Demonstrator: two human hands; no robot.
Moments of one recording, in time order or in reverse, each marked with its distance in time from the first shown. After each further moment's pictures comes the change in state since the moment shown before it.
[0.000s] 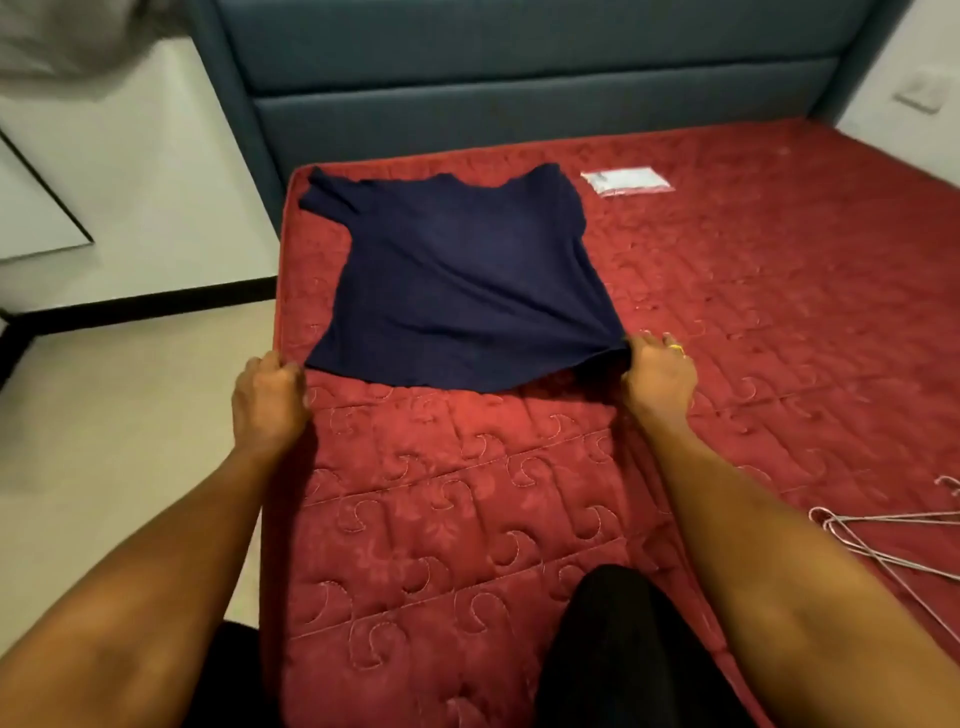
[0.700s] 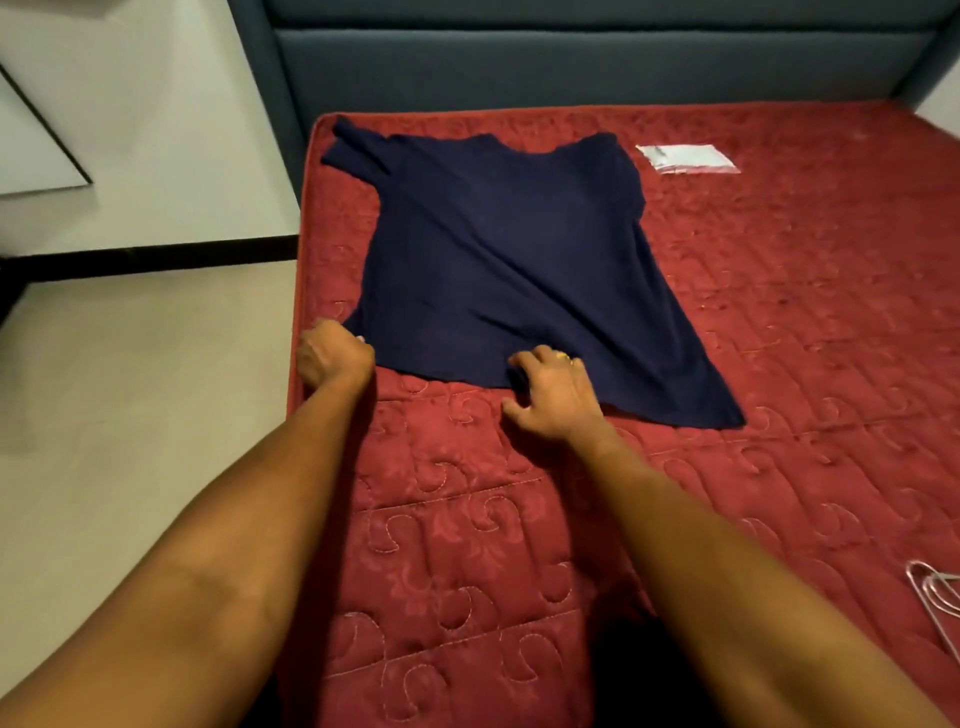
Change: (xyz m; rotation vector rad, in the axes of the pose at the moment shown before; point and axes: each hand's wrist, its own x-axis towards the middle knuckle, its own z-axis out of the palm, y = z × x) left_hand 0.081 0.034 0.057 -0.388 -0.212 -0.739; right_hand -0.017 -0.161 0.076 0.224 -0.315 -0.464
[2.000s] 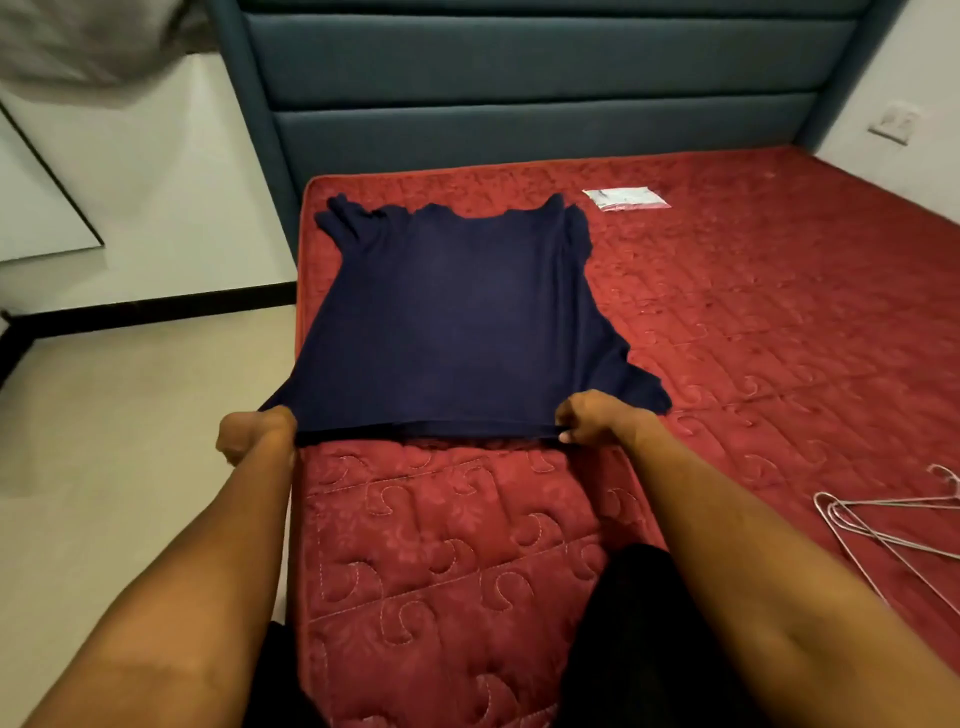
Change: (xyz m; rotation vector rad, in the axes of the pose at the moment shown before) left_hand -0.046 -0.106 -0.069 -0.384 0.020 -0.520; right_hand -0.081 0.060 -0.065 -0.059 -0.535 0.070
